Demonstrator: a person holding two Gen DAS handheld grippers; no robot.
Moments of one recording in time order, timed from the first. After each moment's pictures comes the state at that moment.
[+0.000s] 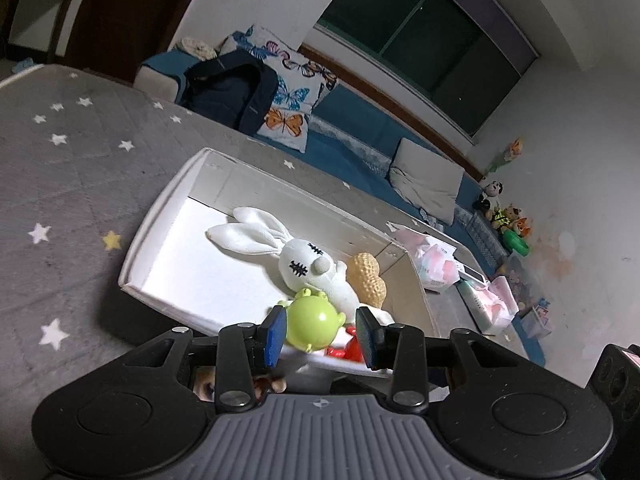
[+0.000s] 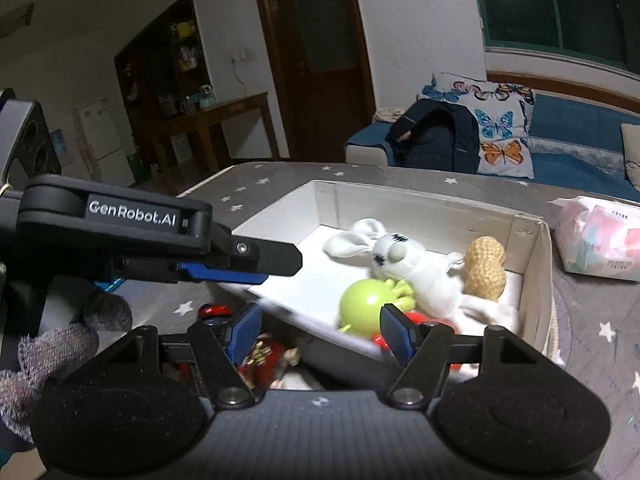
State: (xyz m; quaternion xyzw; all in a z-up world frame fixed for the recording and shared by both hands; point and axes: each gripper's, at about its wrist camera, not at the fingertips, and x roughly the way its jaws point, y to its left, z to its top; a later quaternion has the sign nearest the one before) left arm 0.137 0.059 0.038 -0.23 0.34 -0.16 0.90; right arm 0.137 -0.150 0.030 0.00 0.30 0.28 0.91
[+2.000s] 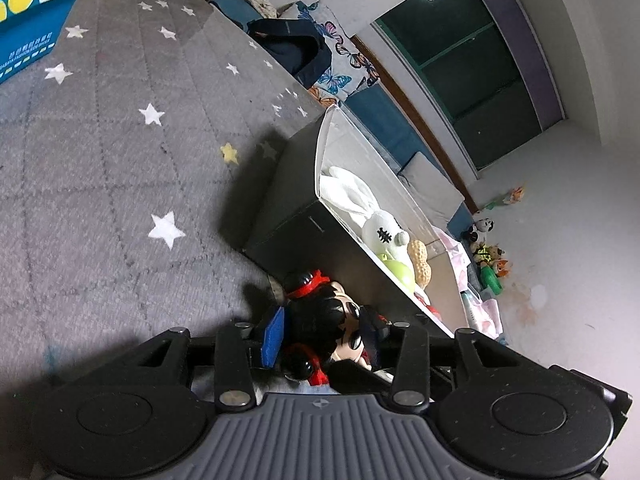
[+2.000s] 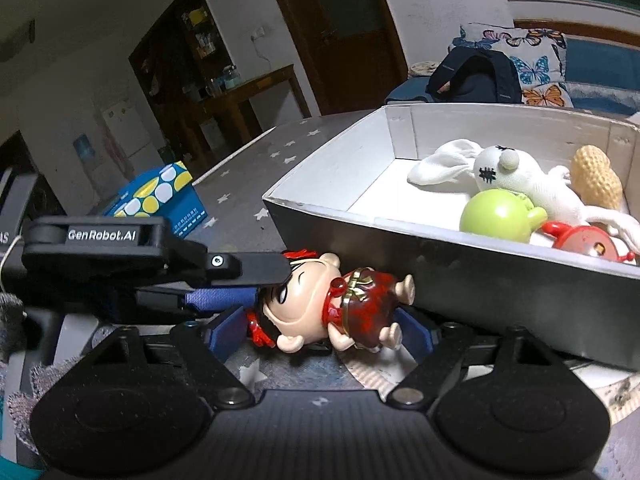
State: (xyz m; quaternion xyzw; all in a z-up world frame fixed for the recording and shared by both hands) left arm 0.109 0.155 -0.036 -0.37 0.37 -0.16 0.84; right arm 0.136 -0.094 -0.026 0.06 0.36 0.33 0.87
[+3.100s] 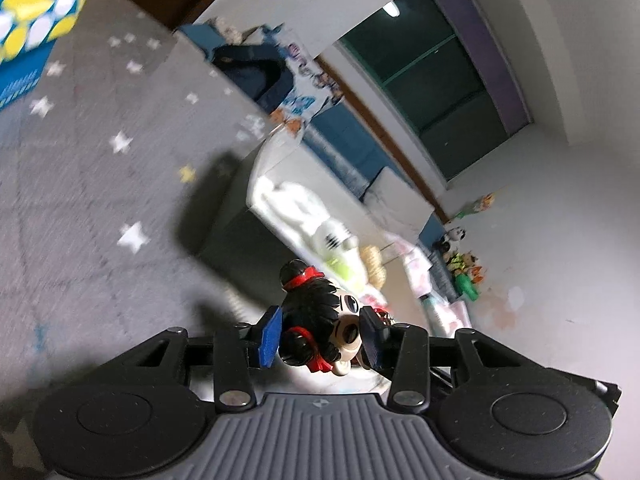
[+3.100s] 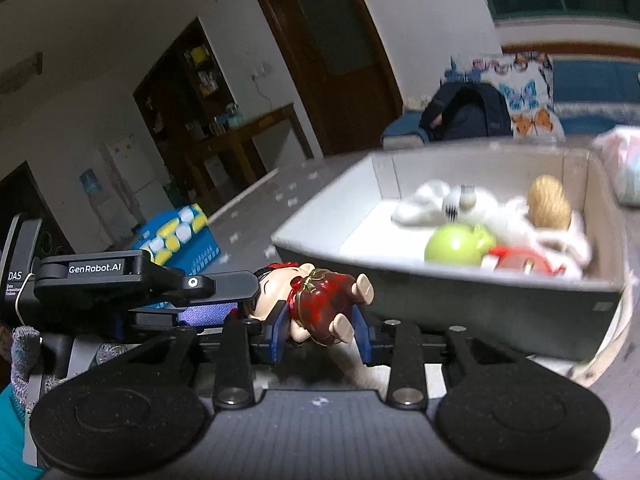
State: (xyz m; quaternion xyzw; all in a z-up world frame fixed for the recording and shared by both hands) left arm 0.078 0.146 0.000 -0.36 0.32 -0.19 0.86; right arm 0.106 -0.132 0.010 0.09 0.30 0.32 0.89
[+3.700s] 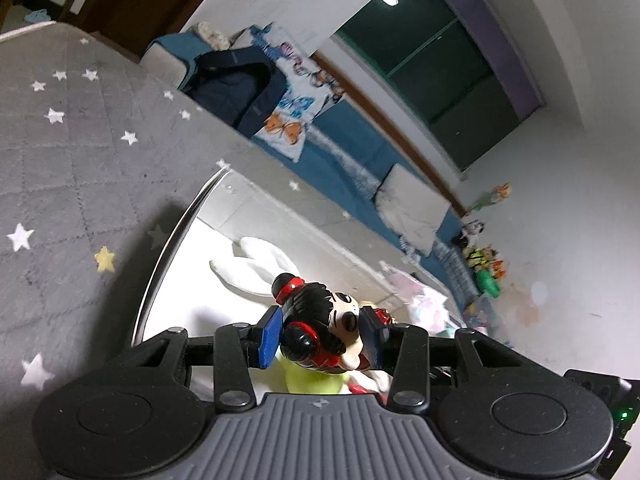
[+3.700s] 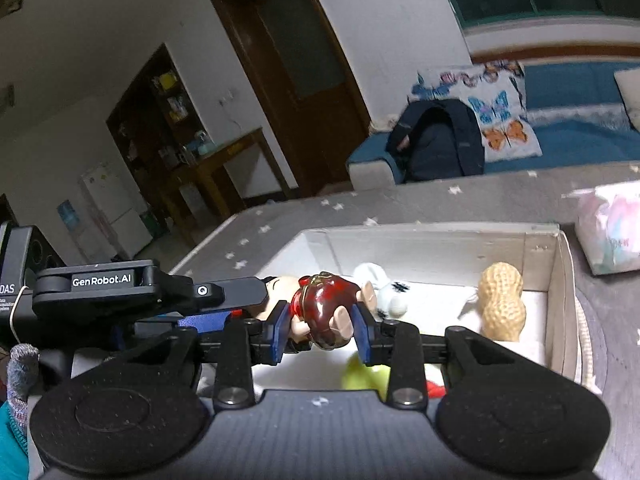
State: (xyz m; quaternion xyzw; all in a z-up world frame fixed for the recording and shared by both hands) left arm 0.195 0.096 0.024 -0.32 0.34 -0.16 0.87; right arm 0.220 -0.163 0.027 0.13 0.31 0.28 0.90
